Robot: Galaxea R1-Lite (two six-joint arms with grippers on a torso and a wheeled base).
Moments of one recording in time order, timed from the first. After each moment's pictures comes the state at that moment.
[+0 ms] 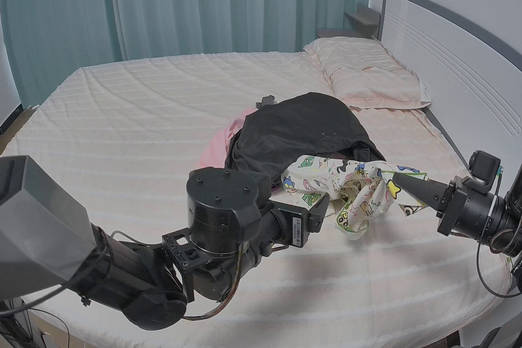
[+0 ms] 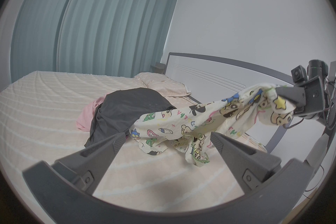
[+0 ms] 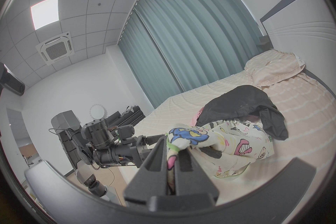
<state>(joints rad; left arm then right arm) -0.88 1.94 -0.78 -0.98 0.32 -0.24 0.48 1.39 -0.32 -1.07 0.31 0.42</state>
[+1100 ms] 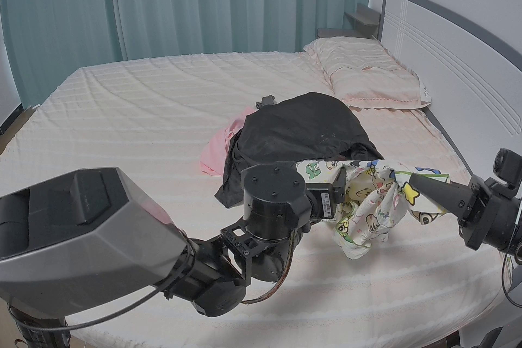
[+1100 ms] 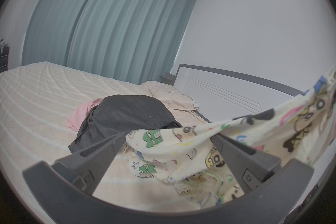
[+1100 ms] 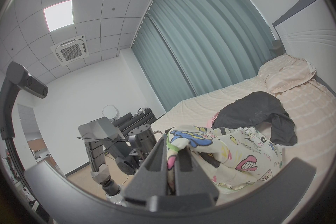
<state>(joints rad) -0.89 2.17 -1.03 -1.08 0.46 -0.32 0.57 1.23 -0.33 -0.98 0.31 0.42</state>
